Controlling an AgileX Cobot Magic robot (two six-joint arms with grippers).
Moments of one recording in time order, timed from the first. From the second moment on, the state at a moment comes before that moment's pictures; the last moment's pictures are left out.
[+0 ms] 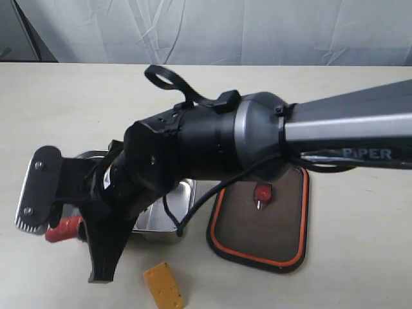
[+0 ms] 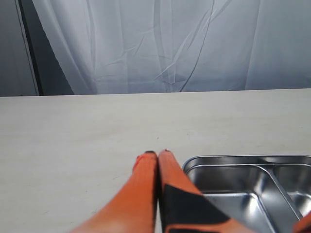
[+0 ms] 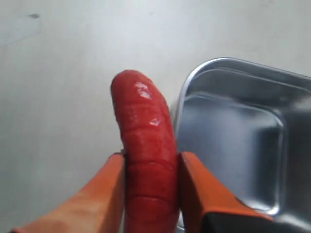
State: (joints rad) left arm -0.01 0.01 -0.01 -0.02 0.19 -0.04; right arm 1.07 1.91 -1.28 0.37 0.45 -0.92
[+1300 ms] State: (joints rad) left arm -0.01 0.01 -0.01 -0.02 0.19 -0.04; right arm 0.97 1.93 -1.28 0.39 0.32 -0.61
